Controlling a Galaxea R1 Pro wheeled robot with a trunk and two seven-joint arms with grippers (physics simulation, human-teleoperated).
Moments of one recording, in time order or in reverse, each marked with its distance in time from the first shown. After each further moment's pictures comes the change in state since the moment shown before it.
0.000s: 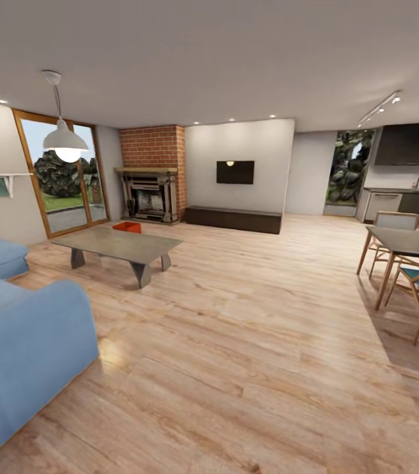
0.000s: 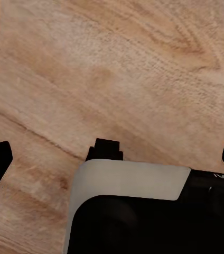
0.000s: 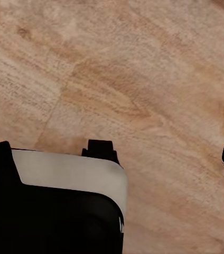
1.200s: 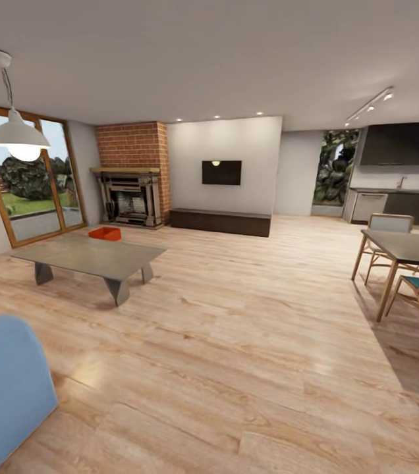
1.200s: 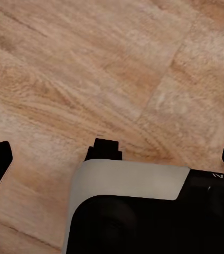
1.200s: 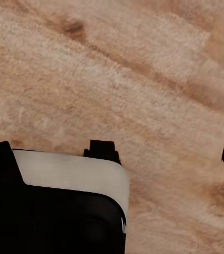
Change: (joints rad) left arm 0.000 -0.002 0.000 0.000 0.000 0.000 -0.001; right arm 0.000 0.004 0.000 0.000 0.000 -0.002 0.000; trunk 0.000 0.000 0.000
